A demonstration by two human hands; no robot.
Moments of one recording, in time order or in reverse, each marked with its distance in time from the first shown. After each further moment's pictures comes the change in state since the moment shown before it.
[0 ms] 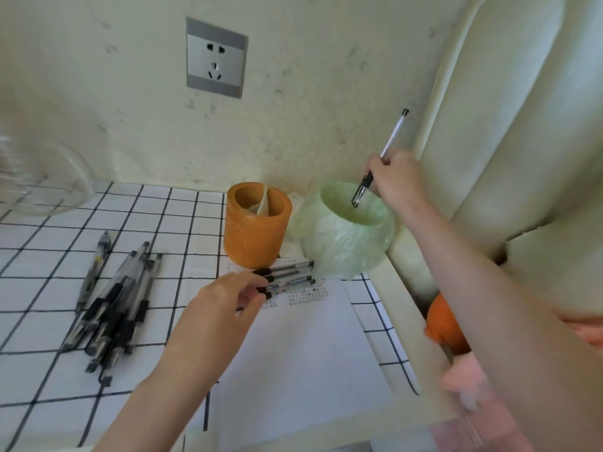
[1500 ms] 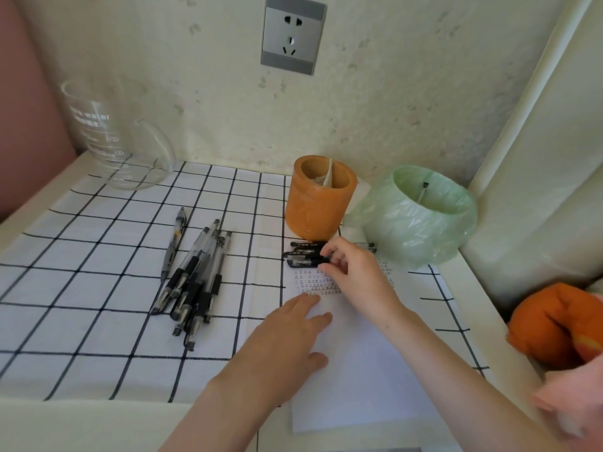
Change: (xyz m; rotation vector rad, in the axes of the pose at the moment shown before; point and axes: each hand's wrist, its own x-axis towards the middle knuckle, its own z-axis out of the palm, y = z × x) left_hand -0.026 -0.021 0.004 0.386 -0.522 0.104; right_hand -0.135 0.037 0.130 -0.003 -0.473 -0.337
